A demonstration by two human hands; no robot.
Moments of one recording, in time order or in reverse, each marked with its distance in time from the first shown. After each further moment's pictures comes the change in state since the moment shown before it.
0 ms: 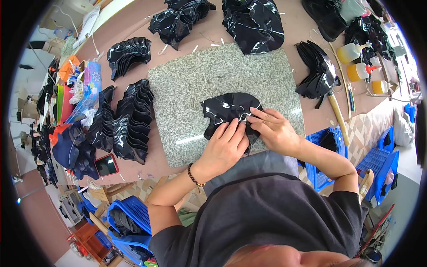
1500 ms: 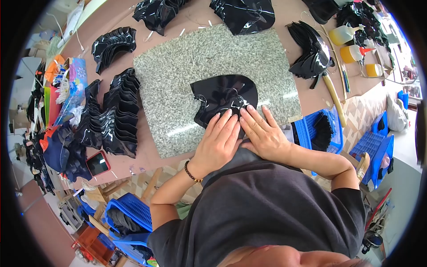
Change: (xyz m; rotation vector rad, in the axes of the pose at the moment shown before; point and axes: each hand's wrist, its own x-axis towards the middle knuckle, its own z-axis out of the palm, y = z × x) left_hand -0.032 0.020 0.020 -0.258 0.129 -0.123; right_hand -0.033 -0.058 0.024 -0.252 -0.172 0.132
